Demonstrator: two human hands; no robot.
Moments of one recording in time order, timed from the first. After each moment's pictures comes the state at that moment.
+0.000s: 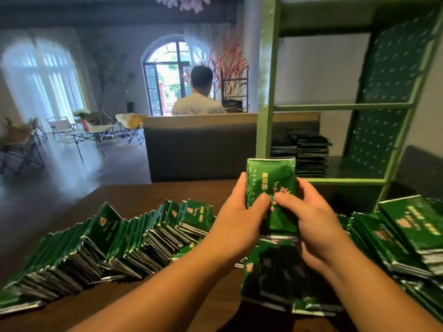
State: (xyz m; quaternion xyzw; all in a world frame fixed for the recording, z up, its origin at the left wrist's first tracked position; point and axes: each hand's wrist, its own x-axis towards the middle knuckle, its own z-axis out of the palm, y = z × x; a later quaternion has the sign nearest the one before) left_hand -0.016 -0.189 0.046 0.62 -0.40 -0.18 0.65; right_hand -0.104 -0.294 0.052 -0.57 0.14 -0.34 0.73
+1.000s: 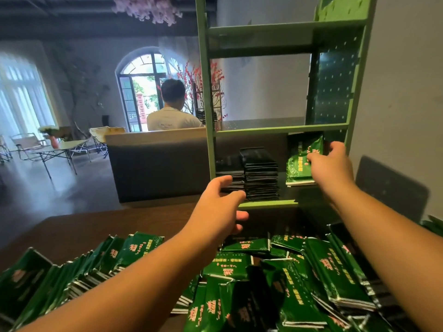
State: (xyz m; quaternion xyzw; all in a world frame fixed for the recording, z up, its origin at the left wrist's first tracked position) left_hand -0.031 -0.288 0.107 0.66 -0.29 -0.23 0.65; right_hand -0.117 -0.507 0.129 -0.67 0.38 -0.47 0.43
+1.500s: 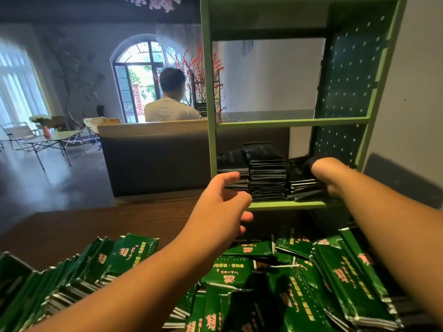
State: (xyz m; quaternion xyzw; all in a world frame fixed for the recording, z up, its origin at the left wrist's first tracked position) left_hand -0.012 -0.293 0.097 0.64 -0.34 -0.22 0.65; right_hand -0.078 -0.548 0.128 -0.70 0.51 -0.24 0.44
